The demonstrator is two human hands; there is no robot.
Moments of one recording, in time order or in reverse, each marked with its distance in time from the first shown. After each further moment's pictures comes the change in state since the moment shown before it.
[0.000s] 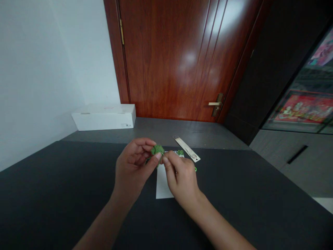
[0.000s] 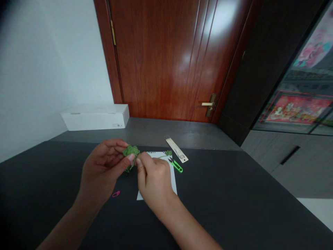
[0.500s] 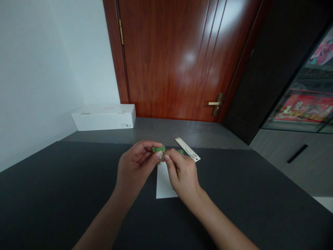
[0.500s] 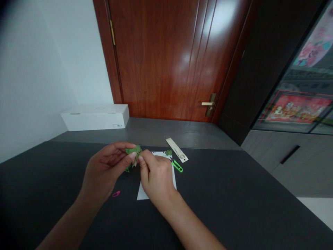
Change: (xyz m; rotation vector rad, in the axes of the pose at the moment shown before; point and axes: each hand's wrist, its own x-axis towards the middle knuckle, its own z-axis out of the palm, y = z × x) left_hand 0.001 0.005 -0.001 0.131 -0.035 -0.129; right_hand 0.000 0.005 -0.003 -0.111 -0.018 -0.022
